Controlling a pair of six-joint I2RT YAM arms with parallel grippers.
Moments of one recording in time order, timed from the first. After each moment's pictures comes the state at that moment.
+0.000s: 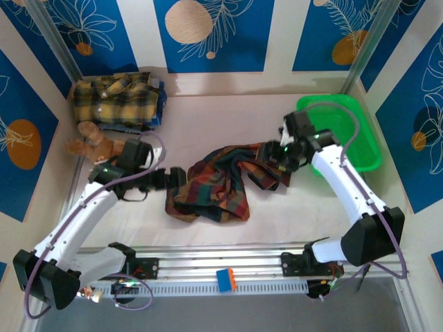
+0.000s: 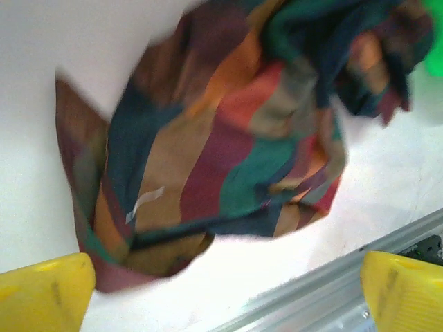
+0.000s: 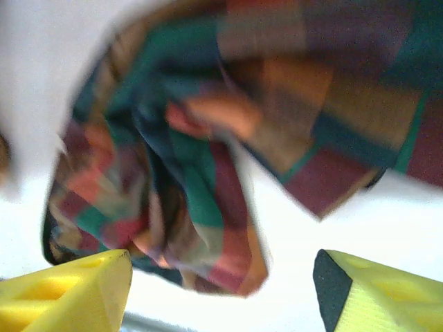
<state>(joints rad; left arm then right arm) -0.40 1.07 0.97 -0.93 0.33 -0.51 0.32 1.36 1.22 -1.03 -0.28 0.57</state>
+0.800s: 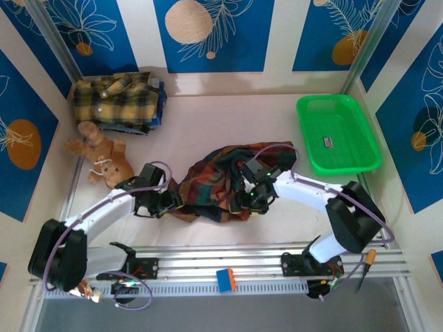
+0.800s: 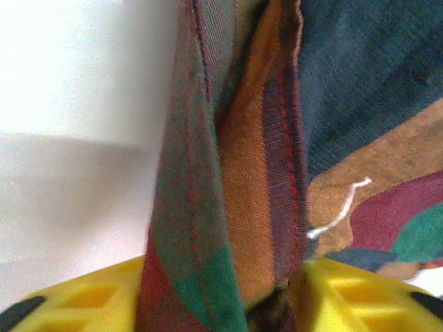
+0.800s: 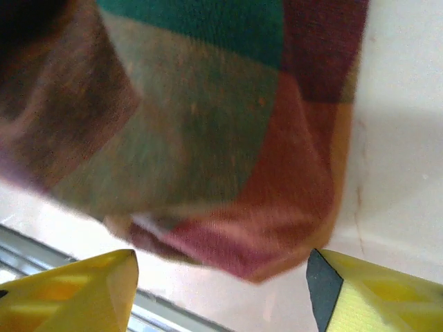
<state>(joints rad) -0.41 1.24 0.61 -0.59 0.33 -0.81 0.71 1.52 0.85 -0.69 -0.34 0.66</state>
